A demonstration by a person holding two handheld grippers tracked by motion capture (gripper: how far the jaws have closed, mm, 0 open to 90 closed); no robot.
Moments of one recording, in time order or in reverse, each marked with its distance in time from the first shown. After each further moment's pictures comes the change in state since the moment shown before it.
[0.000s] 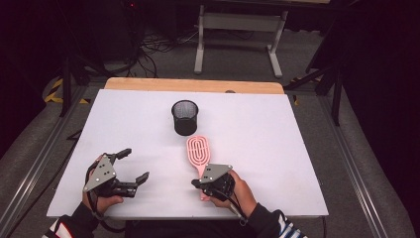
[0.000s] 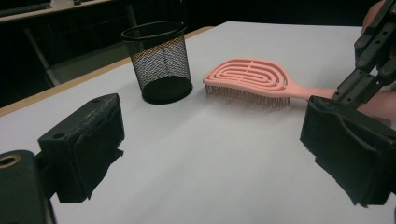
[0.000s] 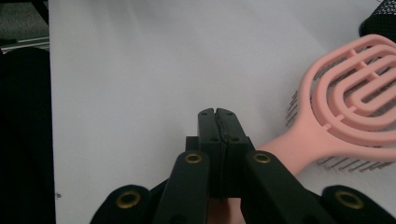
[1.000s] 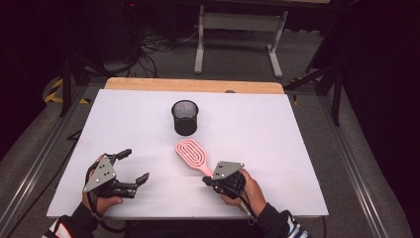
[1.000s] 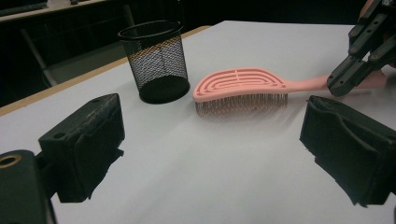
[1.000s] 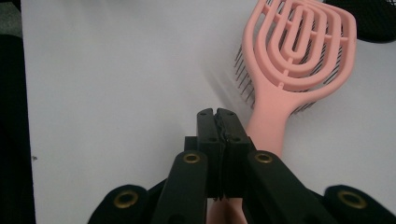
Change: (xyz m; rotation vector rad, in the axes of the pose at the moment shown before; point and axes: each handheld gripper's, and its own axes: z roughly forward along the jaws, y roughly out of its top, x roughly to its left) left arm -0.001 0.000 0.000 0.009 -0.009 0.009; right arm -0.014 -0.017 -0.018 0.014 -0.046 0.042
